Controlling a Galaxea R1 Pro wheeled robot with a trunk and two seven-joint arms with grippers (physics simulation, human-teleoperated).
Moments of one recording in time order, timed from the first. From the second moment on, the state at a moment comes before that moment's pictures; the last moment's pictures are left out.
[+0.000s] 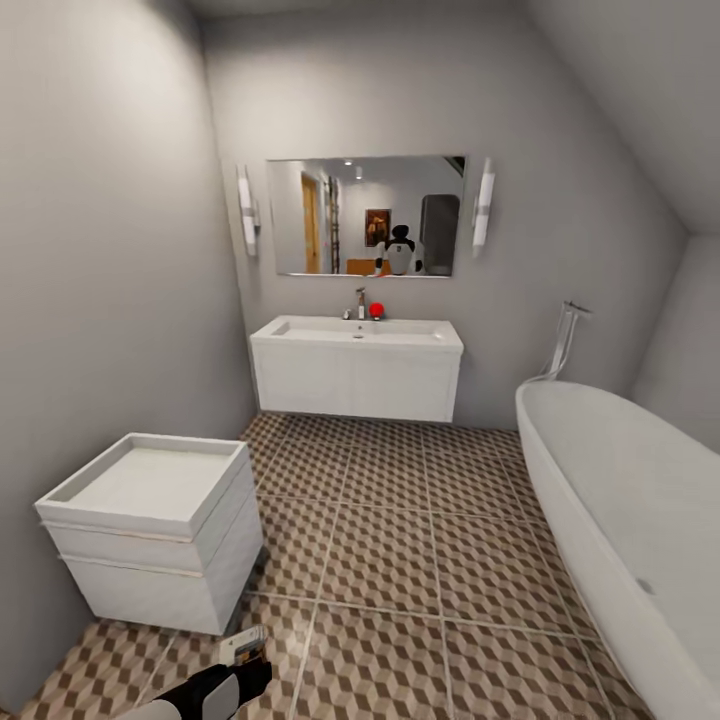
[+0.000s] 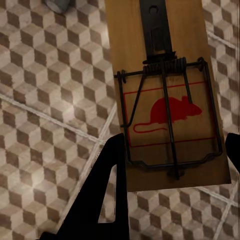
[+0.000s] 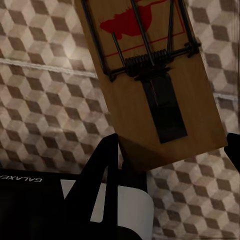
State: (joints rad) left arm -0.60 -0.04 -0.16 -0.02 0.50 0.07 0.13; right arm -0.48 -0.08 0.39 0.03 -0.35 0.19 0.20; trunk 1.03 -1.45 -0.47
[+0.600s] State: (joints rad) left arm -0.60 -0.04 -0.17 -0.02 0.50 0.10 0.12; right arm -0.49 -0.08 0.39 0.03 -0.35 0.19 0.19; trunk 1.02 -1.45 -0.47
